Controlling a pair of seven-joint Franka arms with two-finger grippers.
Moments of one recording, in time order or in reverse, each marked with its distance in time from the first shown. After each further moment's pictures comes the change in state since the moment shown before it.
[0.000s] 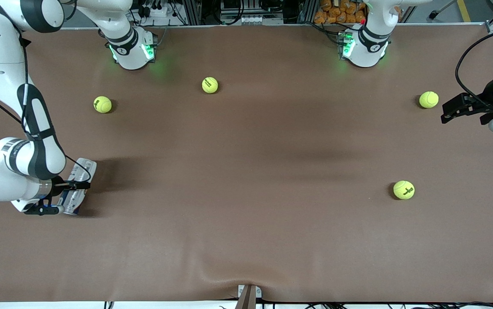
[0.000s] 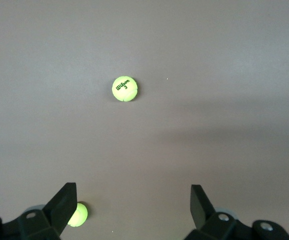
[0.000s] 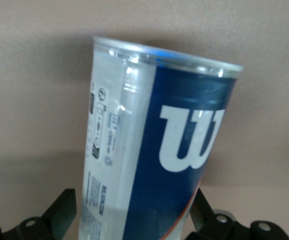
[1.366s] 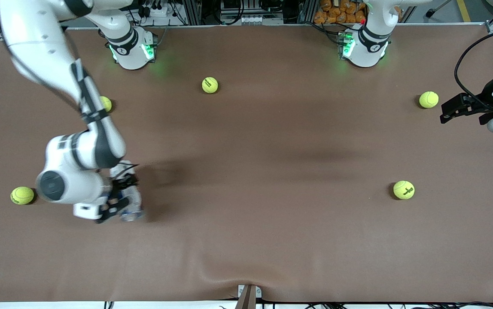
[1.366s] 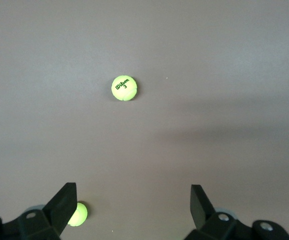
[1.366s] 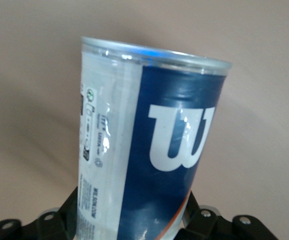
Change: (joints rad) left arm 0.001 0.001 -0.001 -0.002 0.000 -0.001 0.000; right arm 0.398 -0.096 0.042 0.075 0.005 -0.090 -0.314
